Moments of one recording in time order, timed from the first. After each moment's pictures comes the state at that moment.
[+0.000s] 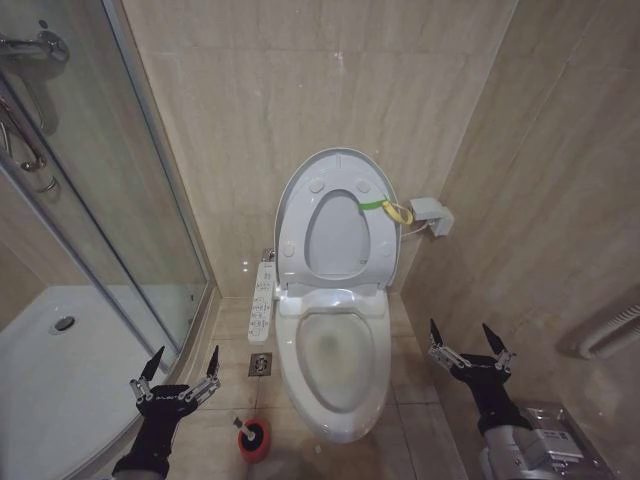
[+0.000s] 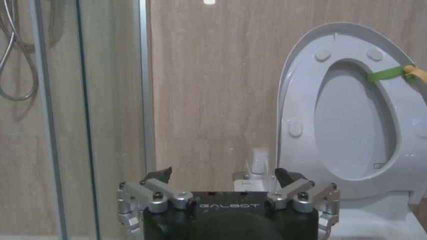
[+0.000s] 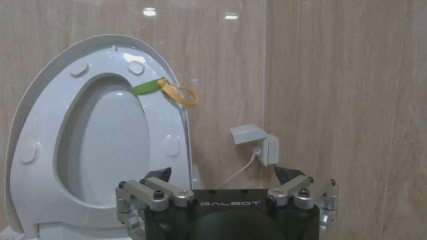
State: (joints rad) left arm 1.90 -1.27 -0.59 -2.40 -0.25 -0.05 -0.16; right arm -1.78 1.53 0.73 2.38 0.19 -0.03 0.02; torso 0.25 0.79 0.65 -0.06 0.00
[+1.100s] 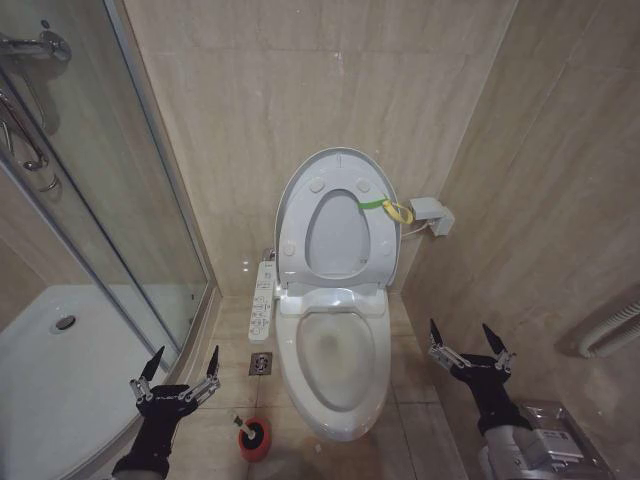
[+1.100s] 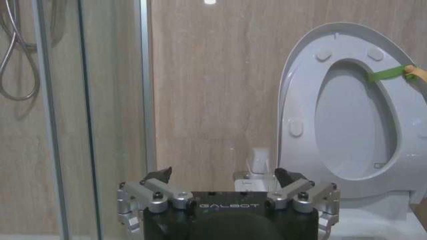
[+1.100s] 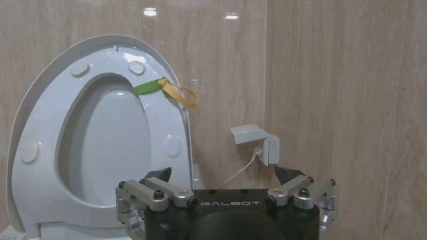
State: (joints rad) left arm 1.90 -1.27 -0.59 -2.40 -0.25 -0.05 -0.16; right arm -1.78 1.53 0.73 2.38 0.19 -0.03 0.02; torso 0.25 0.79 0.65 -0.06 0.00
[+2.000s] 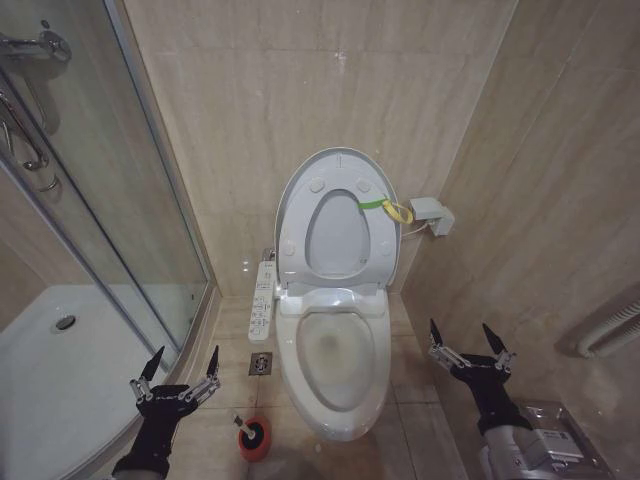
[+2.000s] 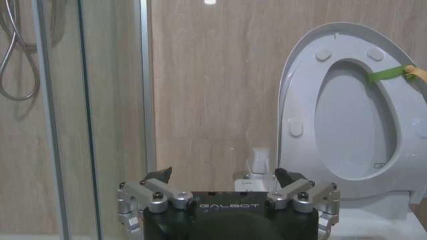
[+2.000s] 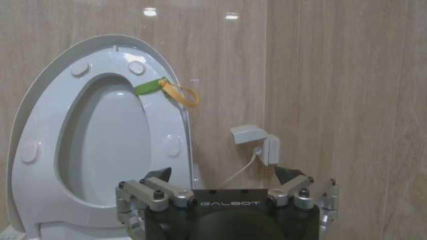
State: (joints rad) left arm 1.90 -1.27 -0.59 -2.40 -0.25 -0.05 -0.16; right arm -1.78 1.53 0.73 2.38 0.19 -0.03 0.02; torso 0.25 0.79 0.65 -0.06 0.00
